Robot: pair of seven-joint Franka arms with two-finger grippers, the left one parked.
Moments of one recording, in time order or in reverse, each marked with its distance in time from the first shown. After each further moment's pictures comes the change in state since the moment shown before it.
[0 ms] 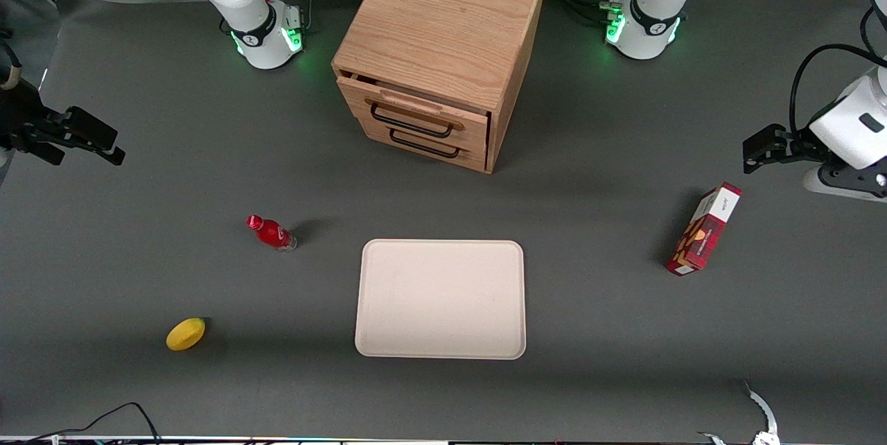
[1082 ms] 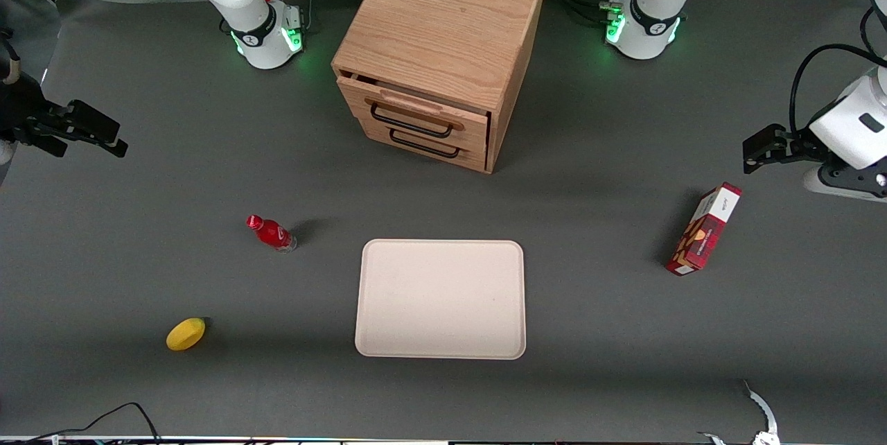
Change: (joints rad) arm 0.001 0.004 0.002 0.016 0.014 -0.056 0.020
